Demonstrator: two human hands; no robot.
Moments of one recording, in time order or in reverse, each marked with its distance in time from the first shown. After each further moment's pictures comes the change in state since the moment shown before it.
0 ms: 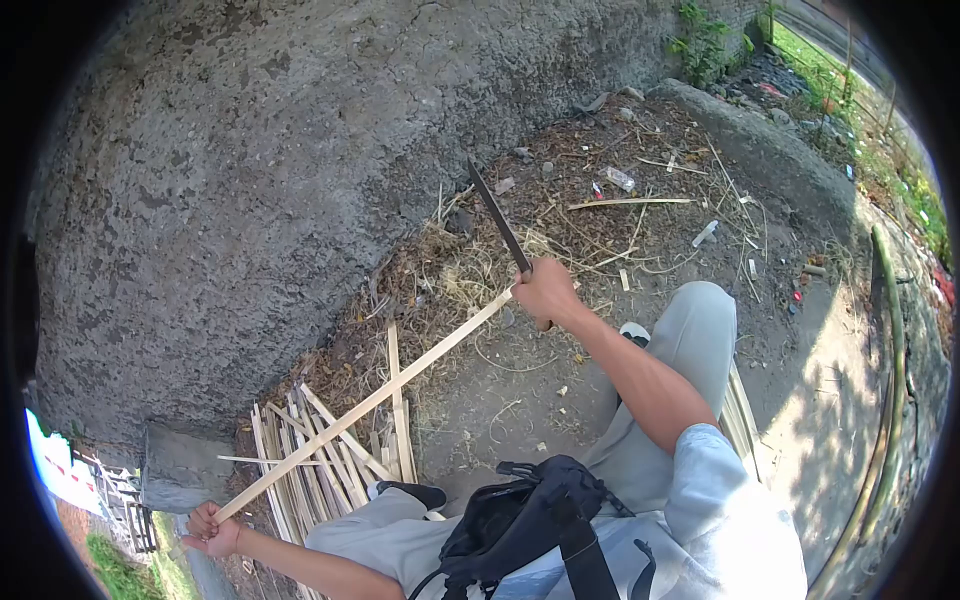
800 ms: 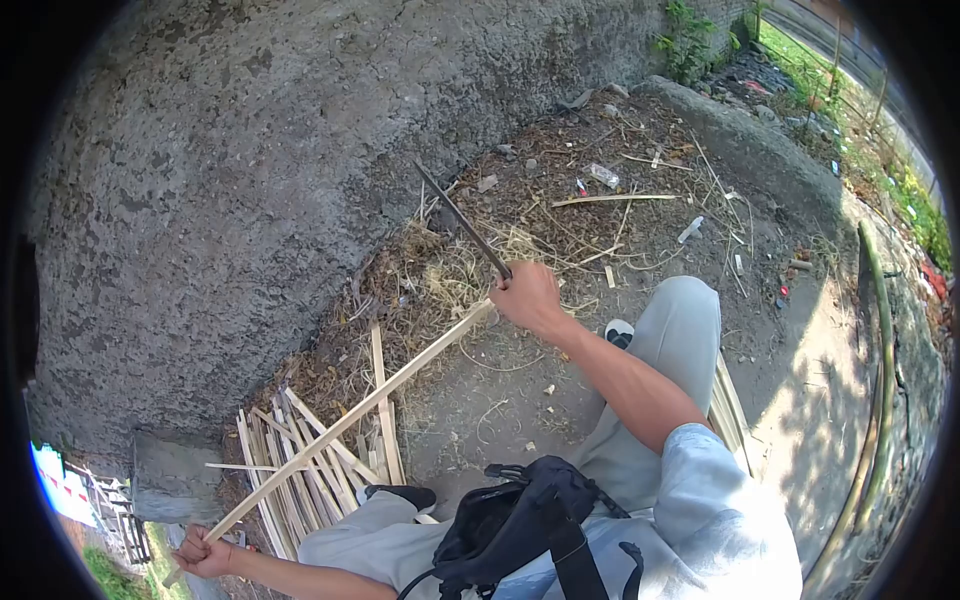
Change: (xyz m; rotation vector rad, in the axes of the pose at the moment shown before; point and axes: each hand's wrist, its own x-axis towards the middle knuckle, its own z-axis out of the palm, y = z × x) left_hand 0.001 0.018 0.002 0.087 -0.128 0.024; right_hand -0.017 -0.019 0.003 -0.149 0.135 -0.089
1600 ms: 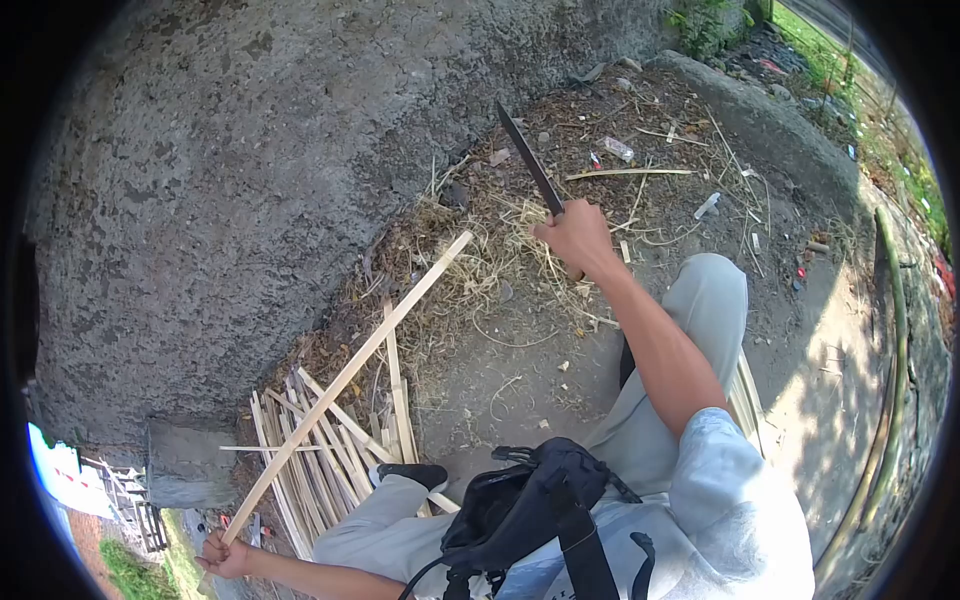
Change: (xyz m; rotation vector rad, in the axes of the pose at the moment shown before) left_hand -0.012 0.056 -0.040 0.103 0.228 0.060; right_hand 0.031 0.026 -0.047 0.033 0.005 0.132
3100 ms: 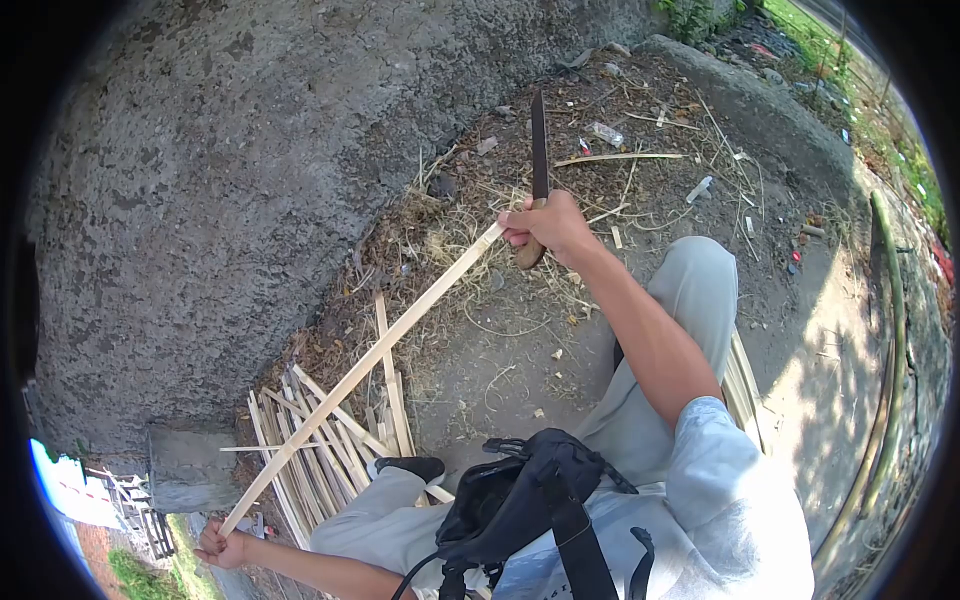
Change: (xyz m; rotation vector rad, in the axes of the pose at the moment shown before) left_hand 0.004 -0.027 0.005 -0.246 -0.202 -0.199; right_hand -0.006 -0.012 0.005 0.801 -0.235 0.138
